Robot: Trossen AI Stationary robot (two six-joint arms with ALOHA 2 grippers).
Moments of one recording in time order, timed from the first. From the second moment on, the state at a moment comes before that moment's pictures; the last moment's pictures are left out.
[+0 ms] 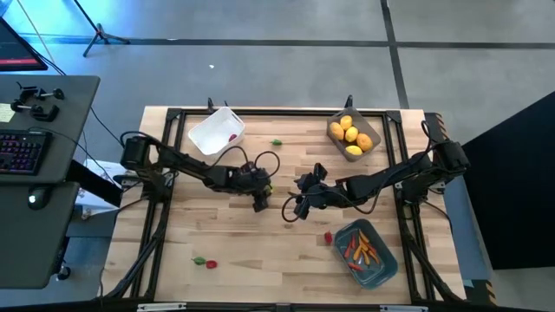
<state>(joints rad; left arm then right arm) -0.01 1.79 0.79 0.07 -0.27 -0.26 0.22 1.61 0.89 0.01 0.53 0.40</state>
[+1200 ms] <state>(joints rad) 0.73 1.35 0.65 -0.20 -0.23 -0.10 0.22 1.61 0.89 -0.01 0.55 0.42</state>
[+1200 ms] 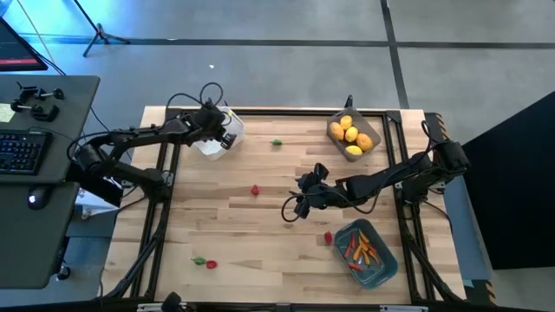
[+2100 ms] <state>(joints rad) 0.39 1.21 0.62 0.05 -0.22 -0.04 0.28 1.60 0.97 -0.33 0.33 0.69</state>
